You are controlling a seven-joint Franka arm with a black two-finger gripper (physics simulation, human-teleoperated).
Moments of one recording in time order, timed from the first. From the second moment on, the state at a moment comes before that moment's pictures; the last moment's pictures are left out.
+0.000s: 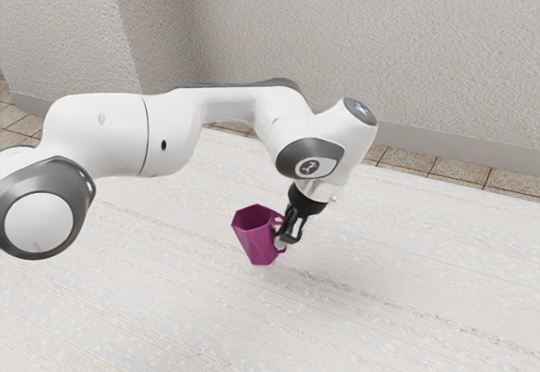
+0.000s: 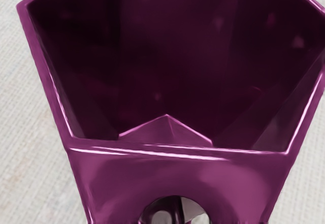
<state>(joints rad) -0.16 0.68 -0.40 -1.36 0.56 1.60 -2.59</state>
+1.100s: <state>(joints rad) -0.04 0.68 -0.19 -1.43 0.70 1.70 -2.28</state>
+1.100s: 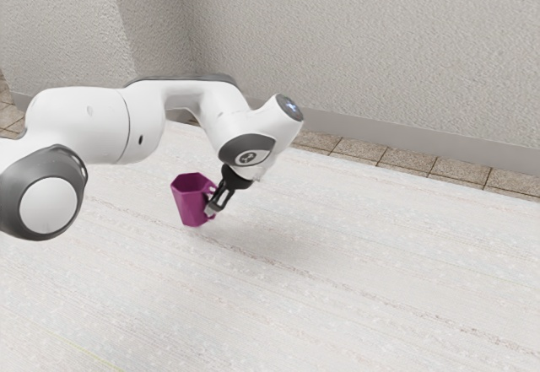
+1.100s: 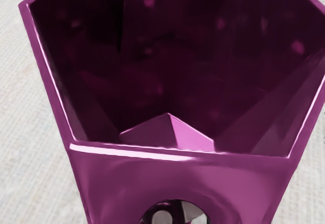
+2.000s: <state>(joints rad) -0.05 0.65 -0.19 -1.54 0.69 1.77 -2.18</state>
